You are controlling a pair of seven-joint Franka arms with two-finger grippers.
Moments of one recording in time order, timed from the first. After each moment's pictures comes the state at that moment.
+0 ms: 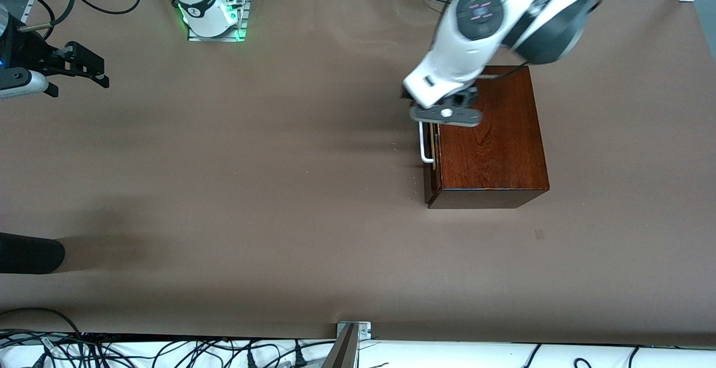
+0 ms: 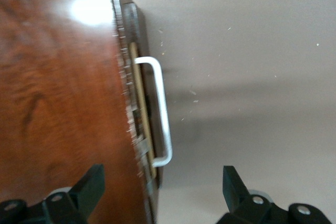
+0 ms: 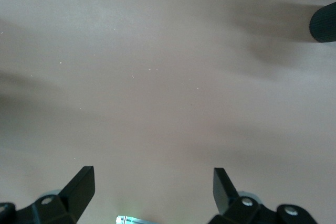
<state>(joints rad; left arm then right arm) -0.21 0.28 -0.47 -1.64 0.06 1.75 -0.60 0.12 0.00 -0.08 -1.55 0.02 1.50 -0.16</state>
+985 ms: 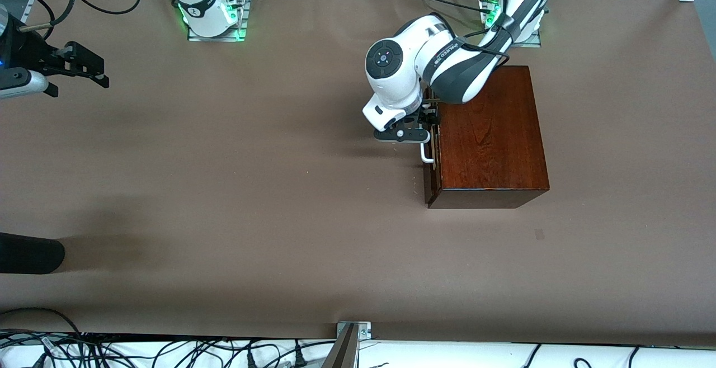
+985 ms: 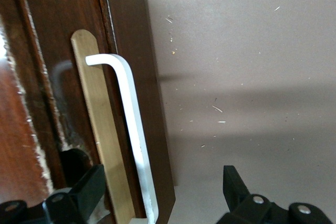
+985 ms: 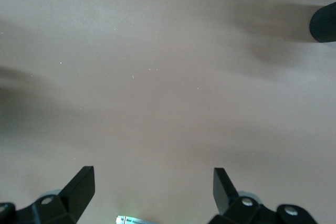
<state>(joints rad) -0.35 0.49 -0.46 -1.66 0.32 1.81 -0.81 0.12 0.00 -0.08 -1.55 0.02 1.50 -0.16</state>
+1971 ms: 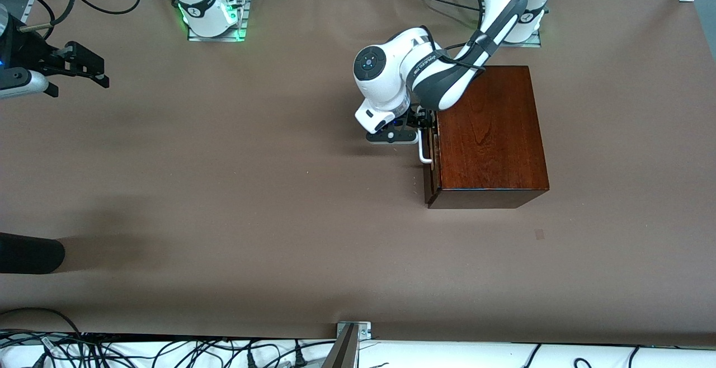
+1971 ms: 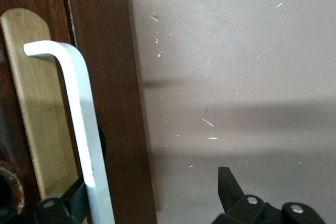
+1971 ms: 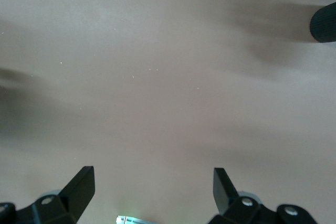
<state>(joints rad) -0.38 0.55 -0.46 -1.70 0.43 1.92 -0.94 0.12 0.00 -0.08 -1.55 0.02 1.50 -0.16</state>
